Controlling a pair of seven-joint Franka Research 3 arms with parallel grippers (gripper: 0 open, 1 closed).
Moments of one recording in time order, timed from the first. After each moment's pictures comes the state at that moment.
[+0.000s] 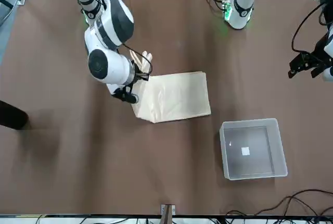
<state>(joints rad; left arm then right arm) 0.00 -0.03 0.01 -1.68 -0.02 1.73 0.01 0.54 0.39 0.00 -1.54 0.41 1.74 0.71</state>
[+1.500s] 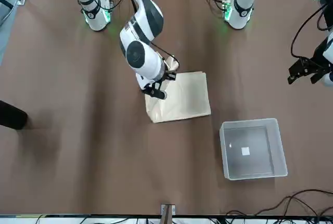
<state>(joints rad) 0.00 -0.01 0.01 -1.68 -0.02 1.77 0.01 0.73 0.57 0.00 -1.41 0.45 1.98 0.86</state>
